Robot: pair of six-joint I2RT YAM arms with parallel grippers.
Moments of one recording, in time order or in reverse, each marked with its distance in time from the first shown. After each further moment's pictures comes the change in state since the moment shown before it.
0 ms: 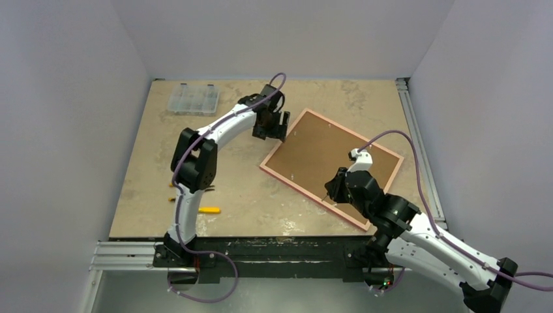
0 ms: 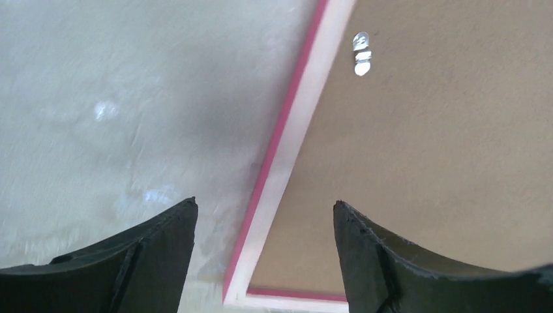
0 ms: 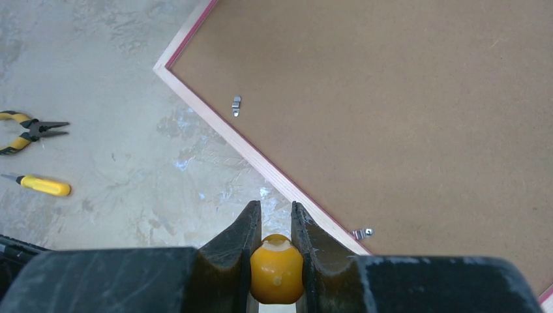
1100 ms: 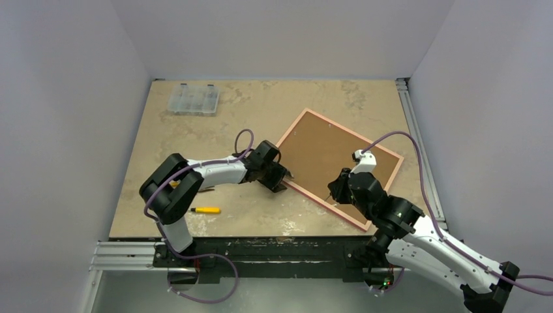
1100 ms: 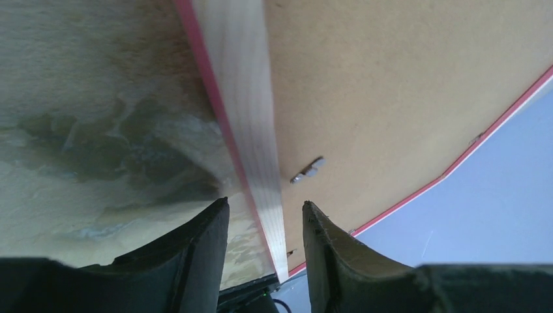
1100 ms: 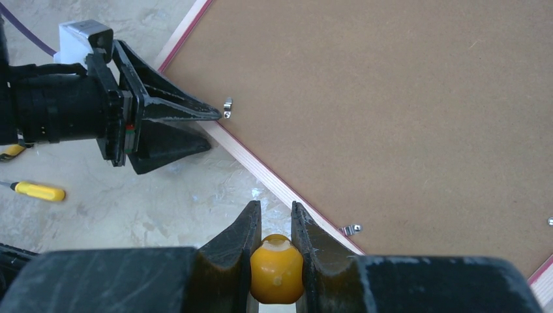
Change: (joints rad) left arm -0.196 -0.451 -0.906 0.542 0.068 -1.361; right arm 0.000 -0.039 -0.001 -0.033 0.026 0.000
